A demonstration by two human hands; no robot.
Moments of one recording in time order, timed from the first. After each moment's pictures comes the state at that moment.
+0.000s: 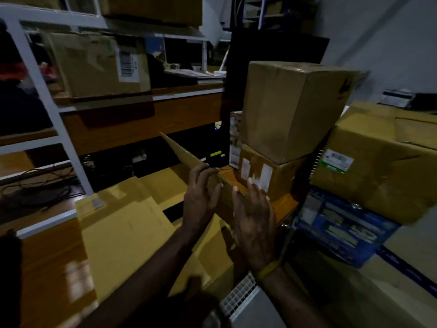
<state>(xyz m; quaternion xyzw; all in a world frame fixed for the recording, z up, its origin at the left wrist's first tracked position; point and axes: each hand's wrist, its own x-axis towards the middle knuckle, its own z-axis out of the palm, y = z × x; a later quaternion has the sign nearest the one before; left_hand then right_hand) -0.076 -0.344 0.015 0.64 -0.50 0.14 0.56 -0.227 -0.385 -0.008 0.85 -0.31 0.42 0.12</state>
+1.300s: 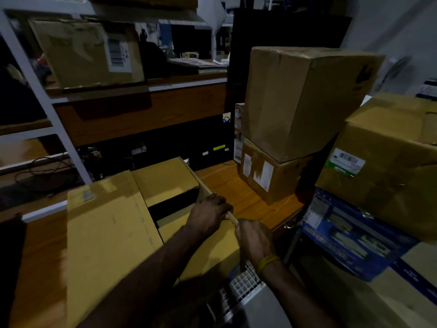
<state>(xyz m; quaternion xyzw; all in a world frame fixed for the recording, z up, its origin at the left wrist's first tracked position) -0.082 -0.413 -0.056 0.79 -0.60 0.09 0.09 -0.236 -0.477 -0.052 0.93 -0.35 0.07 -0.08</state>
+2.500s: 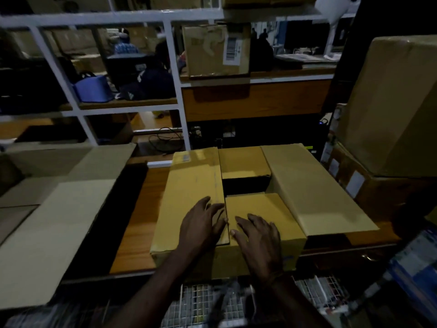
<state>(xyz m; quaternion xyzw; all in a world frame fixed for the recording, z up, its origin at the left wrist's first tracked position) -0.154 -0.218 -0.042 0.95 -0.24 0.08 0.20 -0.227 -0.377 -0.087 0.96 -0.12 0.17 -0.19</state>
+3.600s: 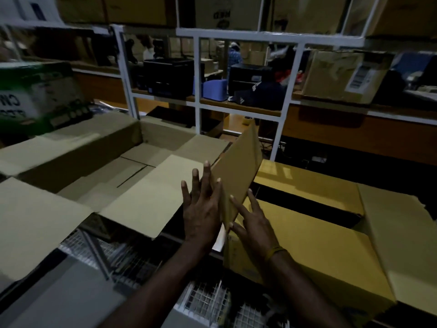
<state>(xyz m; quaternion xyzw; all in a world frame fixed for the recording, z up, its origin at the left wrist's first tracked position) -0.190 -0.056 -0.003 0.92 0.02 0.39 0.02 -0.152 -0.219 -0.048 0.94 0.21 0.09 -0.25</state>
